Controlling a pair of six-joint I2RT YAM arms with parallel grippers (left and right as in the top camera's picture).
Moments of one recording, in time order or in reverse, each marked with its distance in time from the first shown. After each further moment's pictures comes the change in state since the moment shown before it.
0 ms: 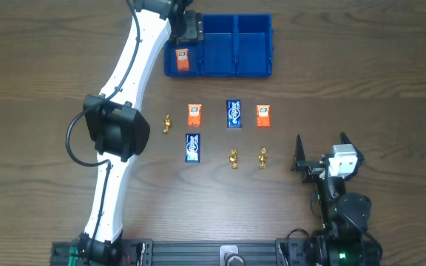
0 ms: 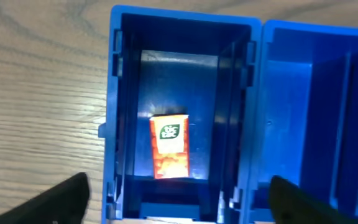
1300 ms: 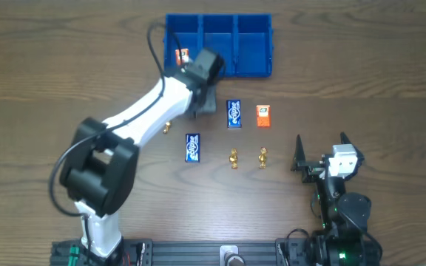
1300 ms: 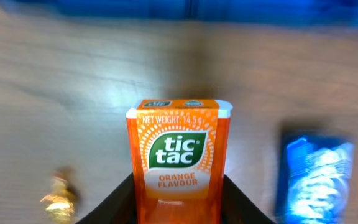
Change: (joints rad) left arm -0.211 -0.505 -1.069 0.447 -0.026 -0.179; right arm 0.000 0.000 0.000 0.000 0.000 0.000
